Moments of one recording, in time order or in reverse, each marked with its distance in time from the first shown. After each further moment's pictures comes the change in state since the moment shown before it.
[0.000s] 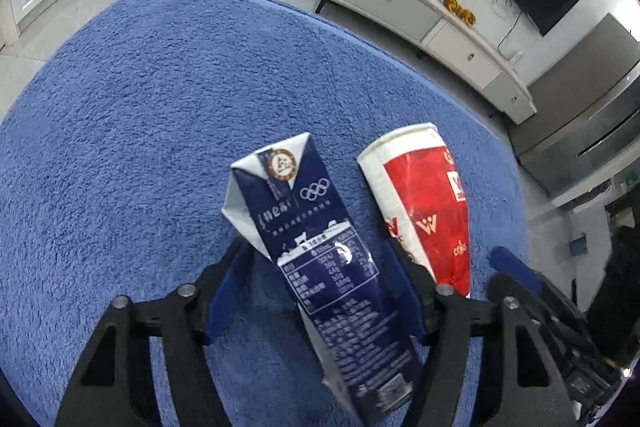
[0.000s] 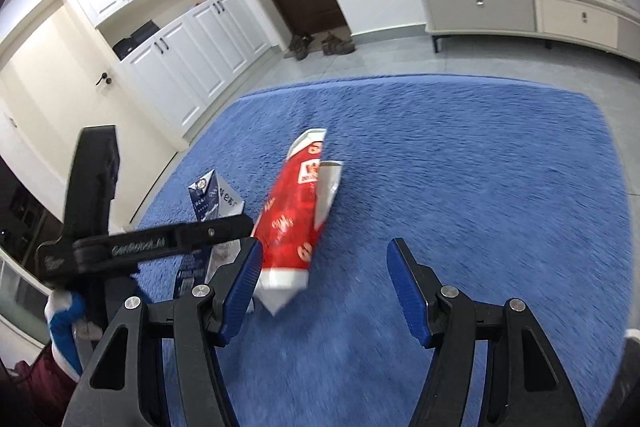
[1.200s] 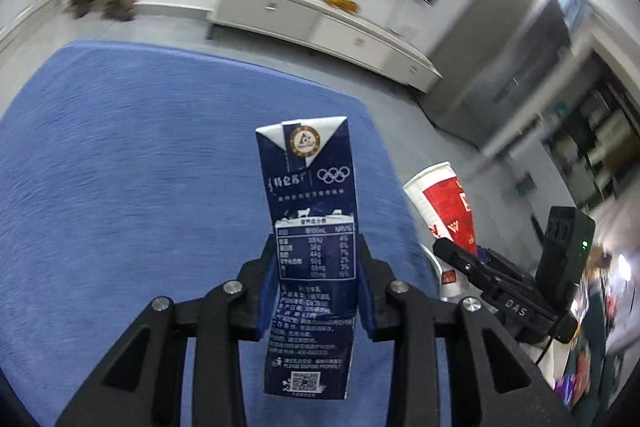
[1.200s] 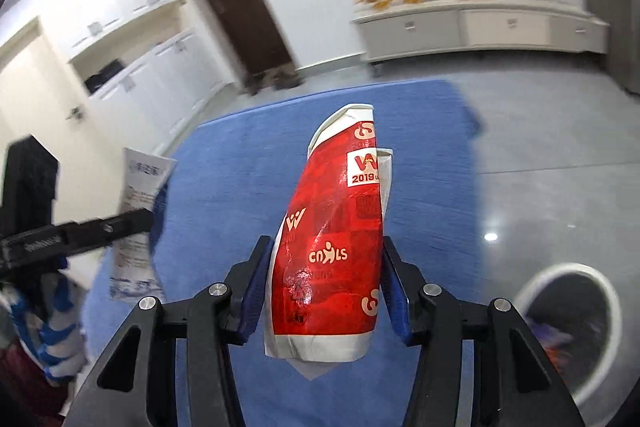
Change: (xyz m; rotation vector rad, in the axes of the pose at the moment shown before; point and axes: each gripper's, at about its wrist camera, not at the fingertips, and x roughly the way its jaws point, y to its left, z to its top) left arm -0.085 -0.118 -0.093 0.312 -0.041 -0.251; right arm -0.149 -0.051 -0.100 0.098 -0.152 -0.196
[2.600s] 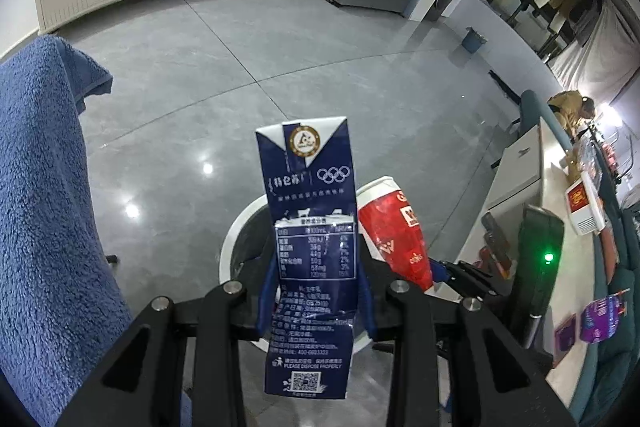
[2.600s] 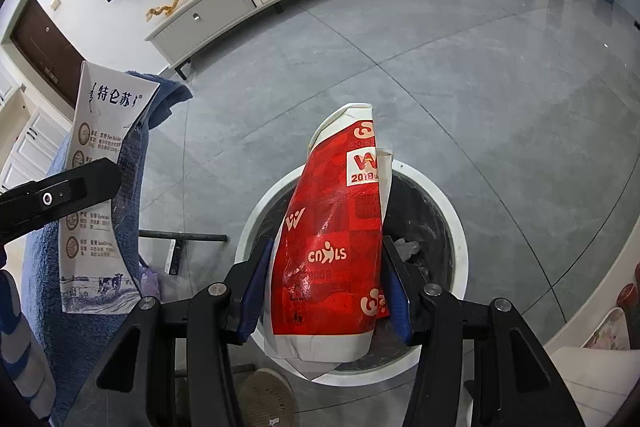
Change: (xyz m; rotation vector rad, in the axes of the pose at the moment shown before) left arm 0.288 -0.279 -0.041 0.400 0.309 -0.118; right arm -0.033 -0.292 -0.111 0.461 0.070 -0.356
